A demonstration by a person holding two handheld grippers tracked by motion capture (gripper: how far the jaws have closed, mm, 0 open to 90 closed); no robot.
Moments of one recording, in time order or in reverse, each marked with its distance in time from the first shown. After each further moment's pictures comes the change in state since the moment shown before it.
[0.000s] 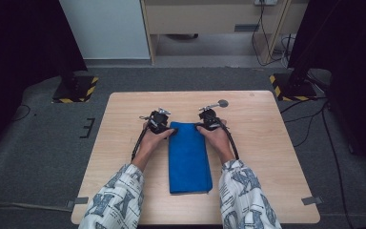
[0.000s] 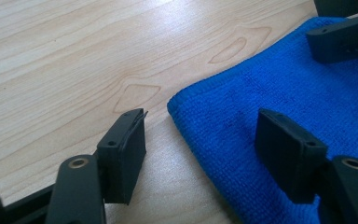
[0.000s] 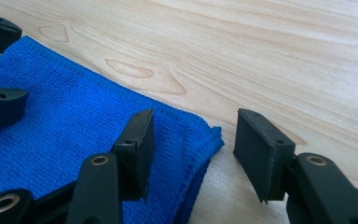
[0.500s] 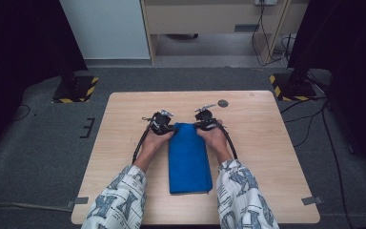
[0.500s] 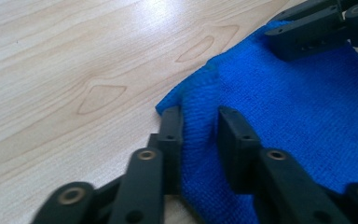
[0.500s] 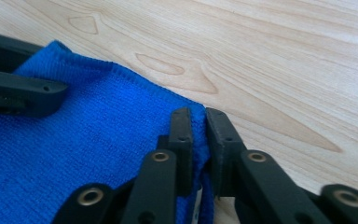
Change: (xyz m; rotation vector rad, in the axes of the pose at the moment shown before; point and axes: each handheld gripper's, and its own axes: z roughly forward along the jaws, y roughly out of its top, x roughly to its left) left arm -0.012 -0.001 -0.002 0.002 -0.061 0.004; right arm 0.012 0.003 0.000 0.030 0.041 -0.044
